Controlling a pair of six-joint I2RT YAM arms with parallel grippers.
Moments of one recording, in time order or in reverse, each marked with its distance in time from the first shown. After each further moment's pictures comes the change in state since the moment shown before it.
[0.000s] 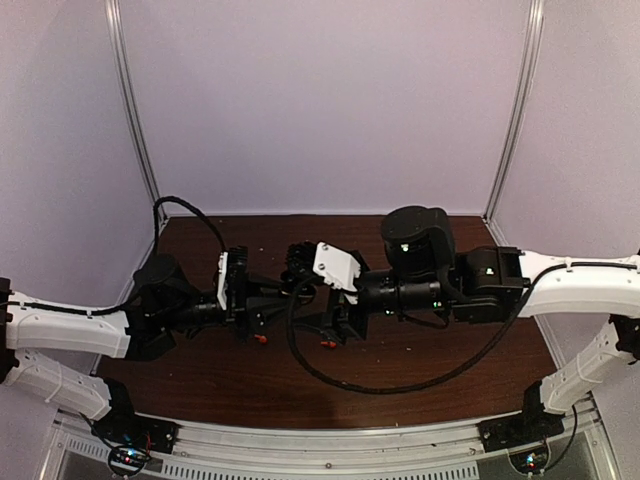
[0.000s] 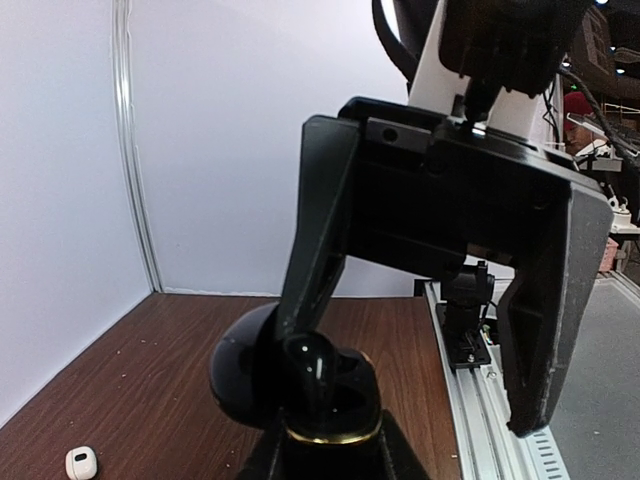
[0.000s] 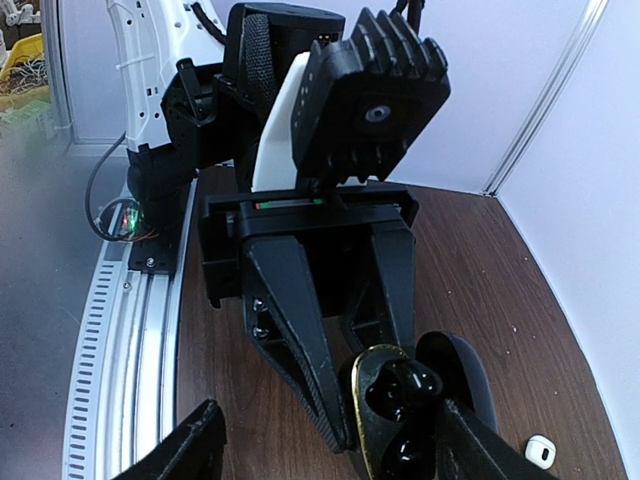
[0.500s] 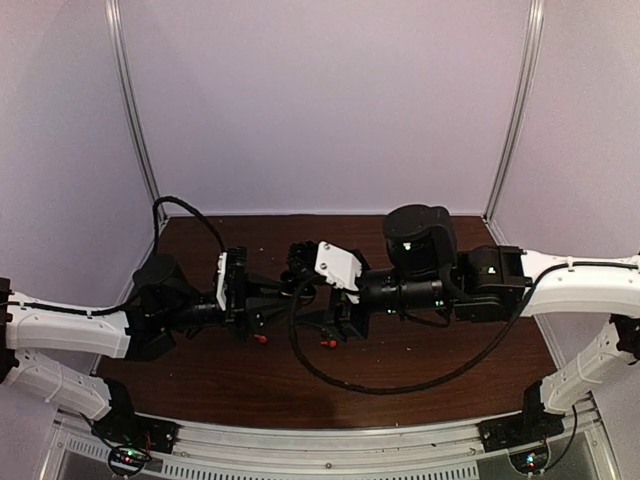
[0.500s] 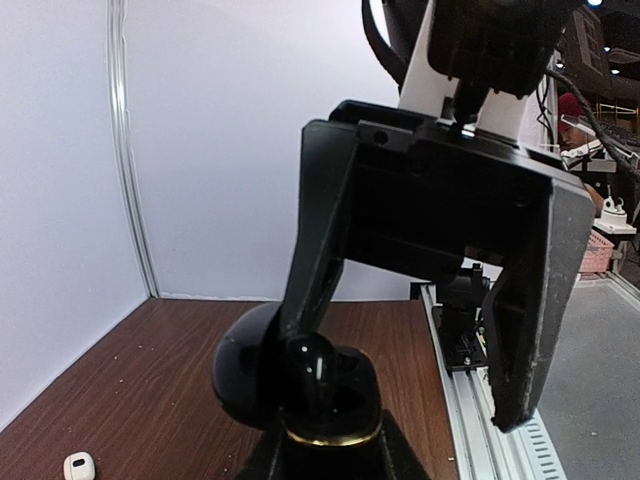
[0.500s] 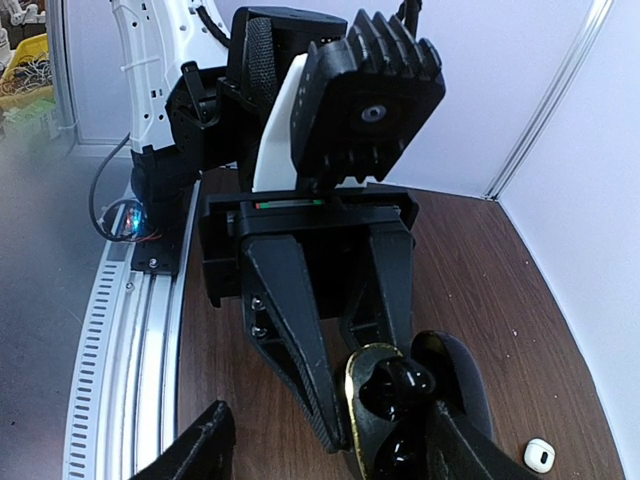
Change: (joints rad) left arm 0.000 0.000 0.000 0.009 0.000 -0.006; right arm 0.004 -0.005 0.000 -0.001 -0.027 -0.008
